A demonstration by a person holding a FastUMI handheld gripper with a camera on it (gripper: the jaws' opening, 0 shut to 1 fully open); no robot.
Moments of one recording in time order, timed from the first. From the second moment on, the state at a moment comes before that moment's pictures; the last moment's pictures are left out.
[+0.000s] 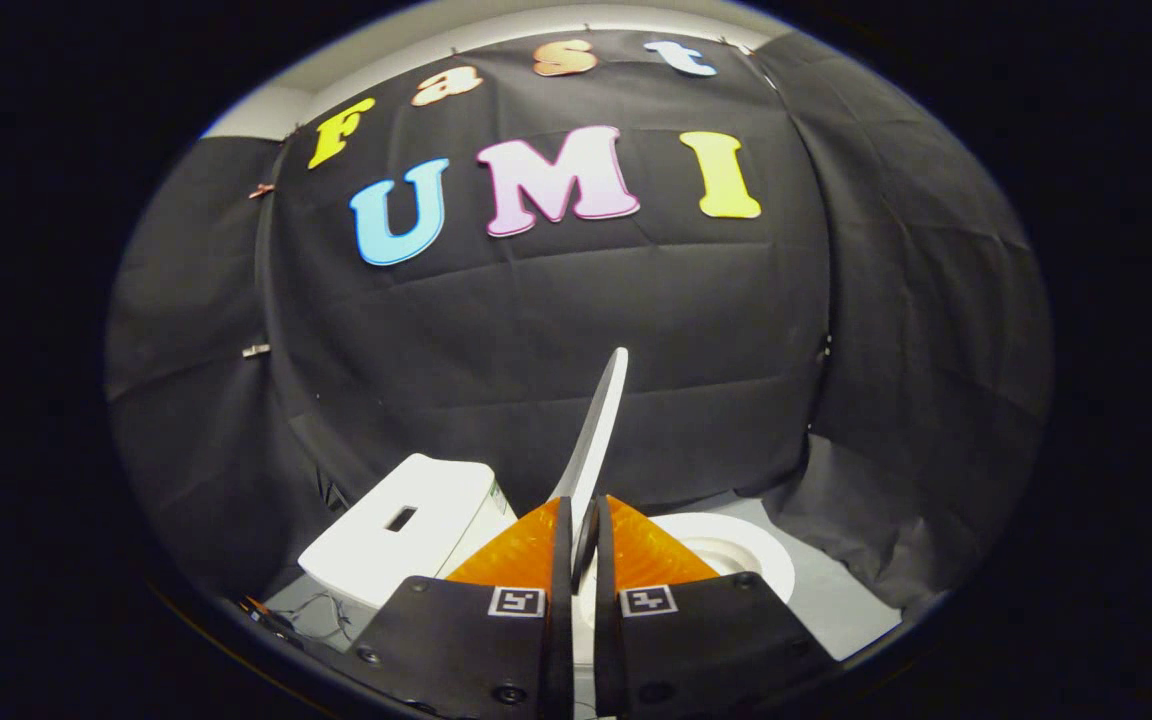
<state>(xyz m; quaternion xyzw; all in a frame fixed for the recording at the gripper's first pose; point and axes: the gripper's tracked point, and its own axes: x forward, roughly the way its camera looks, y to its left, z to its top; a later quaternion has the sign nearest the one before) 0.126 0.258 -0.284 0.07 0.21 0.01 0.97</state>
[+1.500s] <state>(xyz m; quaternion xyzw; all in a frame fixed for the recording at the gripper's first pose) 0.131 0.467 -0.253 -0.09 0.18 0.09 0.97</state>
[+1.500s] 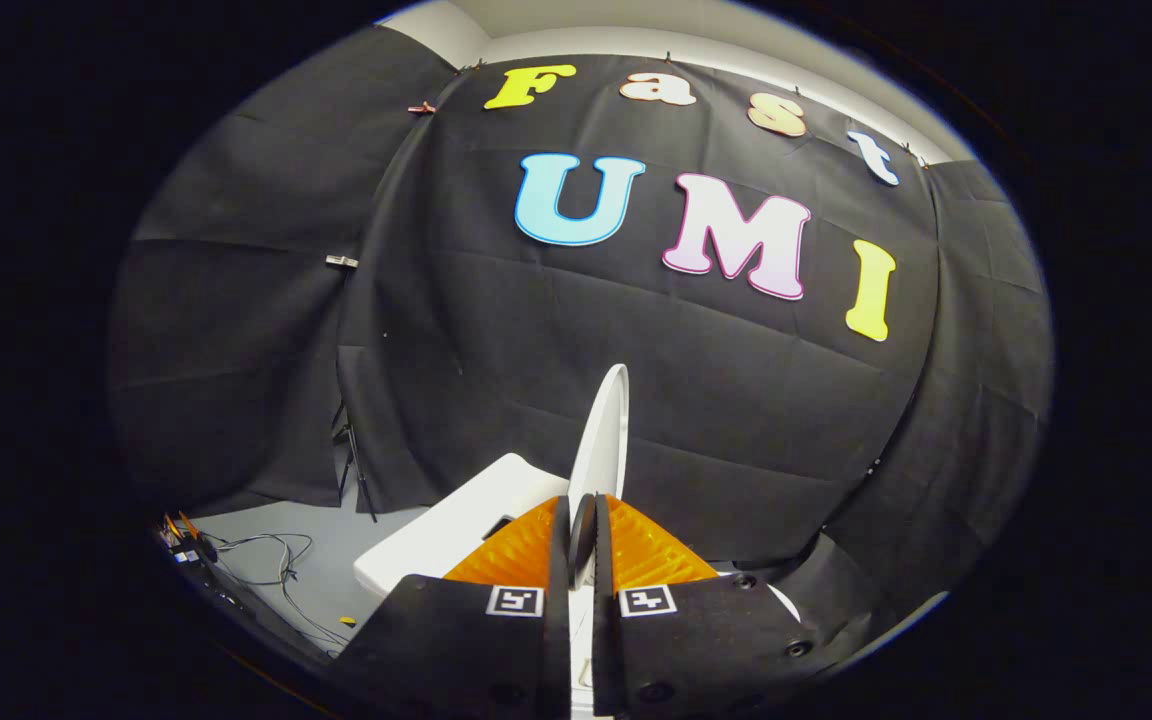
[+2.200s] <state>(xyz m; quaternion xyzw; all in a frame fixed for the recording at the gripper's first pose) 0.123 0.482 -0.257 -0.07 0.20 0.13 0.97</state>
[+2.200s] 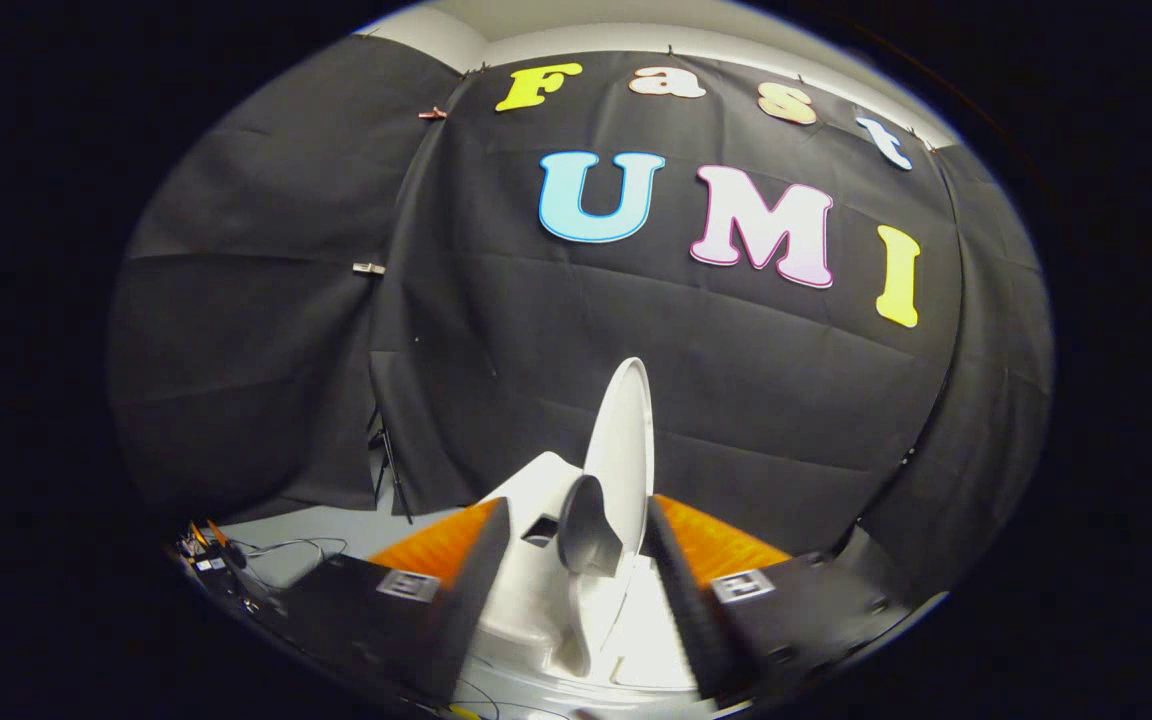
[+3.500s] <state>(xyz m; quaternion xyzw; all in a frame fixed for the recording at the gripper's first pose) 0.037 0.177 -0.027 0.00 0.03 0.08 1.00</state>
